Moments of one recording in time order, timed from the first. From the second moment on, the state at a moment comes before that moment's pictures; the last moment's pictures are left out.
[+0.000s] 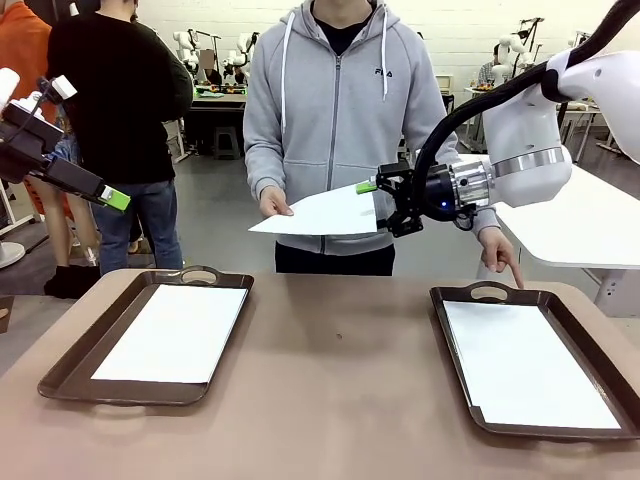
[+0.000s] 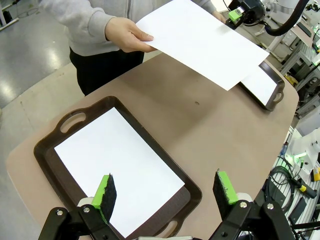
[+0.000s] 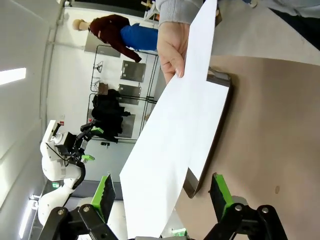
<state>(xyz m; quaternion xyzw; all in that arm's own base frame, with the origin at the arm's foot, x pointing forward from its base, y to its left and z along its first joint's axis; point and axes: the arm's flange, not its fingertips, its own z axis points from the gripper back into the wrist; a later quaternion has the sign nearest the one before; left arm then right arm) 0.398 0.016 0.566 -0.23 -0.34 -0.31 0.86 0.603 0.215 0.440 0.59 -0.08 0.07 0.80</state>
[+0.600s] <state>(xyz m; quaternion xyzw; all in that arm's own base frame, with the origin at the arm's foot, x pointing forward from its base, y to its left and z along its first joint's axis) 0.398 0.016 0.566 -0.23 -0.34 -0.31 0.86 0.611 0.224 0.428 0.60 -0.07 0.04 0.79</state>
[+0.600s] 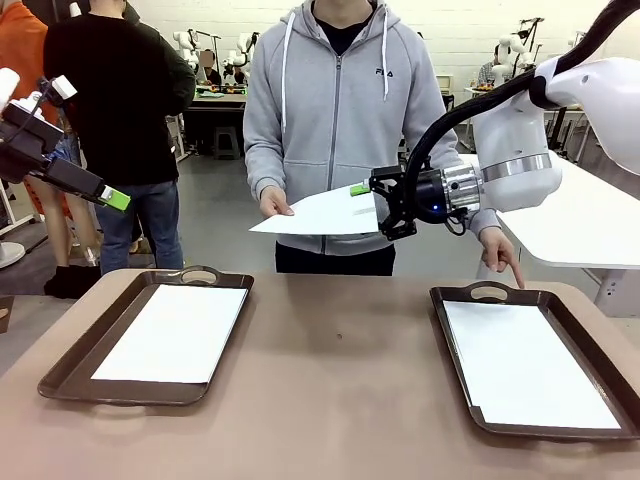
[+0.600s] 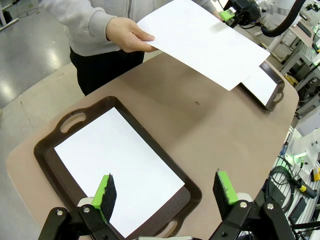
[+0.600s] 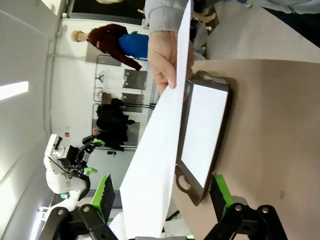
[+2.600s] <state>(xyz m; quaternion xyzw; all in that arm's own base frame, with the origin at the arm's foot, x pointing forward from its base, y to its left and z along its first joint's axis) 0.398 0.016 0.566 -0.23 -0.34 -0.31 0.86 0.616 0.216 0.416 0.66 -0.03 0.03 0.75</state>
